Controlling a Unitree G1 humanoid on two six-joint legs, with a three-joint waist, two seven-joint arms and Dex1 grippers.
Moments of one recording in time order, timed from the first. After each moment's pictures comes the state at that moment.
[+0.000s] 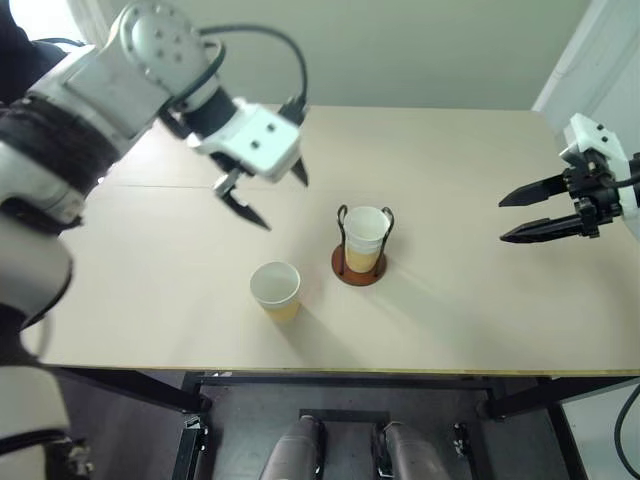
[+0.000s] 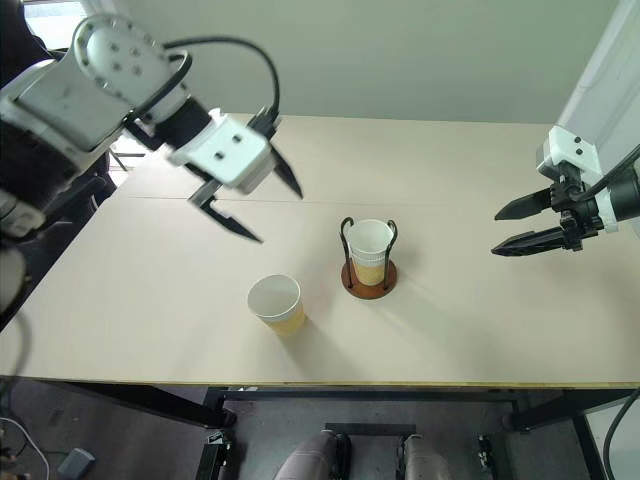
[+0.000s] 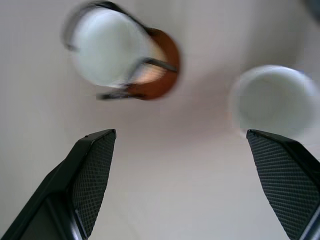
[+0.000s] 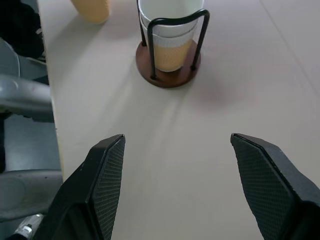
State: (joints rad) left arm -1.76 1.06 -1.31 0.51 -0.52 -0.32 -1.59; right arm -1.02 -1.17 0.25 0.25 0.31 0.60 1.61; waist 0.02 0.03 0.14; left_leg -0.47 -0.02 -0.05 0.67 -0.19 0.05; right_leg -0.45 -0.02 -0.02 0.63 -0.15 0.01
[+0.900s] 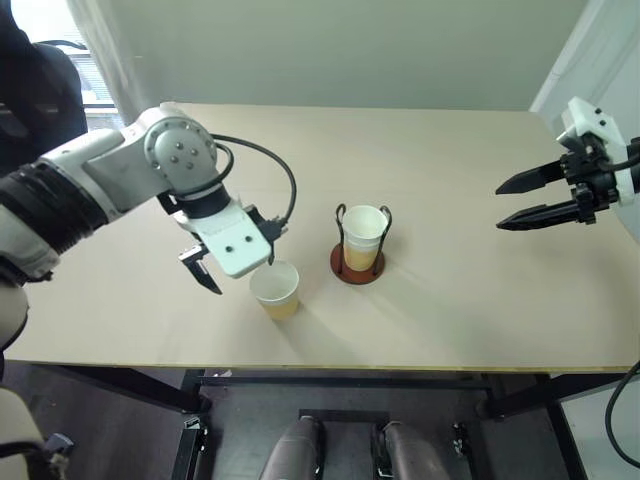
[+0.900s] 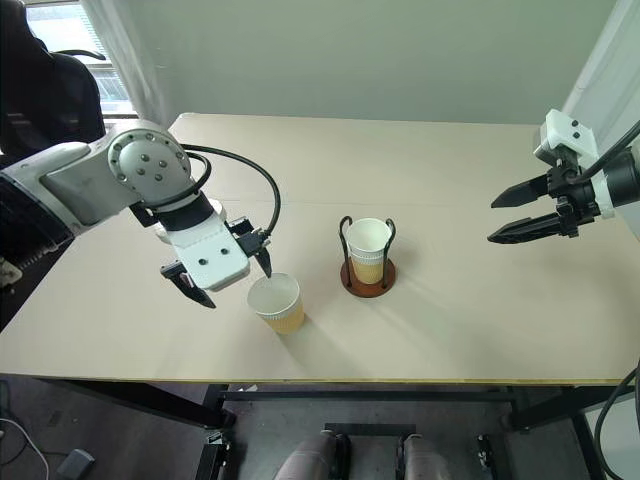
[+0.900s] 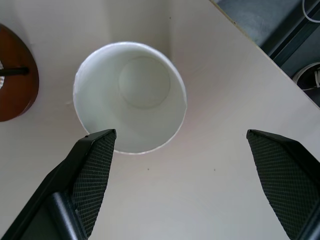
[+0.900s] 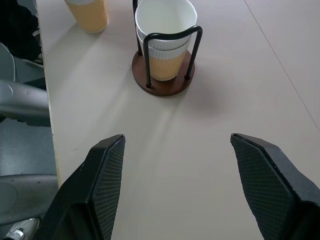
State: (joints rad) left arm -1.62 1.14 -1.38 0.29 -0.32 -0.46 -1.59; right arm -1.12 -1.15 0.31 0.33 0.31 0.57 1.61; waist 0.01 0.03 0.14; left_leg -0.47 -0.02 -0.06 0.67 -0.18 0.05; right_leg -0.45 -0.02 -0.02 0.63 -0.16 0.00
